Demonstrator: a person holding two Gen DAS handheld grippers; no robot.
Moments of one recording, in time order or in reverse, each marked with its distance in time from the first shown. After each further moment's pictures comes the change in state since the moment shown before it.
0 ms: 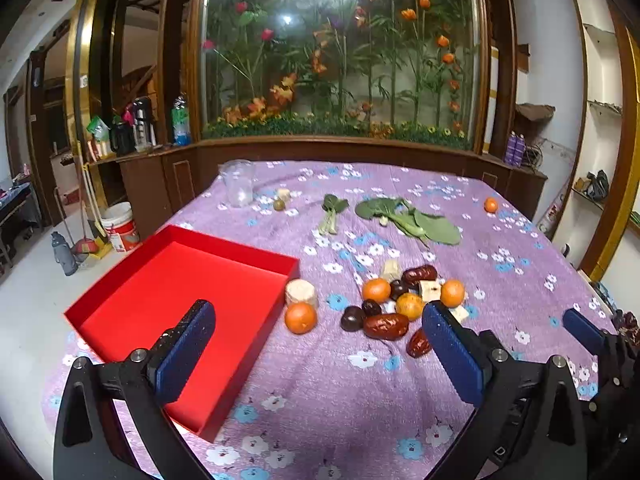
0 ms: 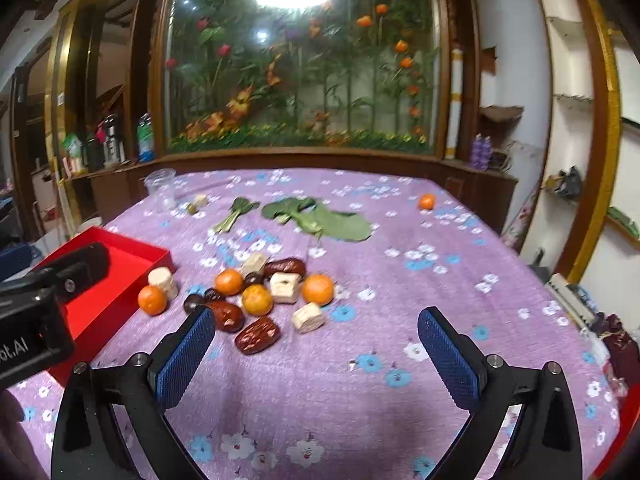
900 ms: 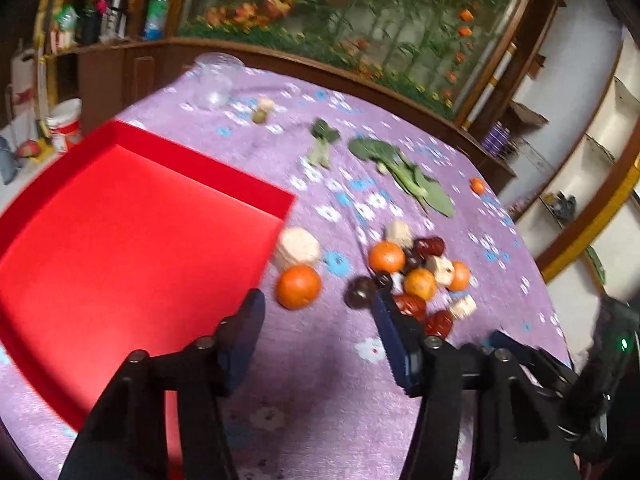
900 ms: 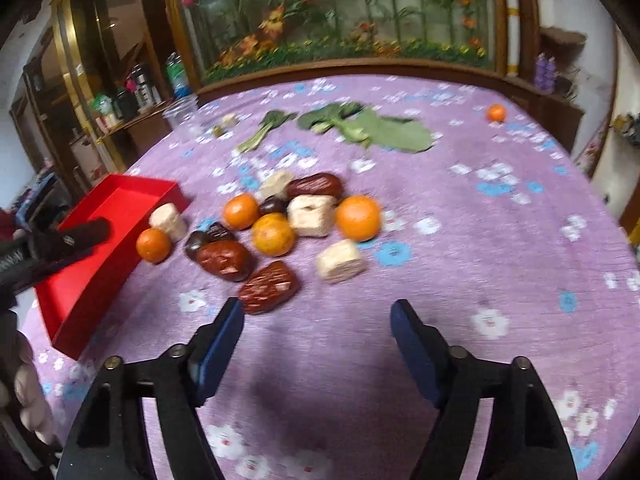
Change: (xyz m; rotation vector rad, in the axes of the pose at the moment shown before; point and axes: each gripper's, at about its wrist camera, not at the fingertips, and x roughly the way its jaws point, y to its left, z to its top) left arm 0.091 0.060 -0.003 -0.212 0.288 -0.260; right arm 0.084 -0.010 -0.008 0.040 0.332 0.272
